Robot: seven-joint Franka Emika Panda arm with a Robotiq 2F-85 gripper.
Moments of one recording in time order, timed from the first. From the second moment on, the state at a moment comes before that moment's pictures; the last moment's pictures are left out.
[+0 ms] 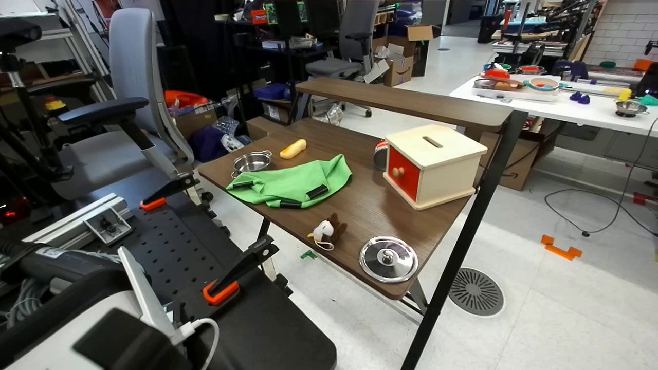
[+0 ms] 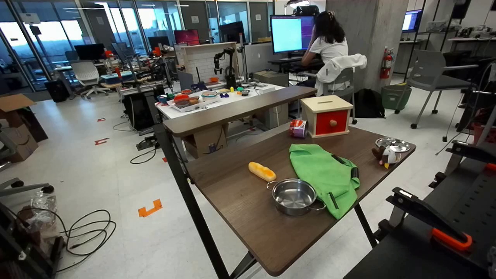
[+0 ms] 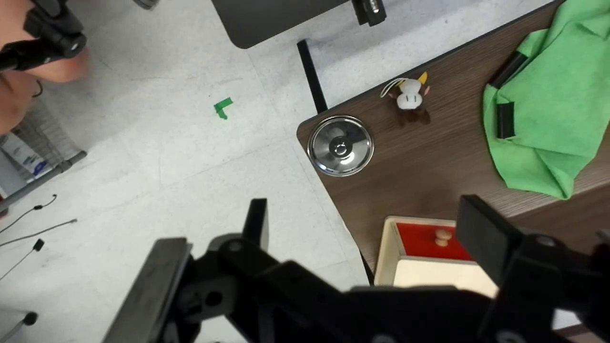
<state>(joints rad) -0.25 -0.31 -0.10 -2.52 -0.19 2.32 0.15</state>
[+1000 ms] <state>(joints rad) -0.19 0.20 -0.14 -2.51 -0.07 2.75 0.18</state>
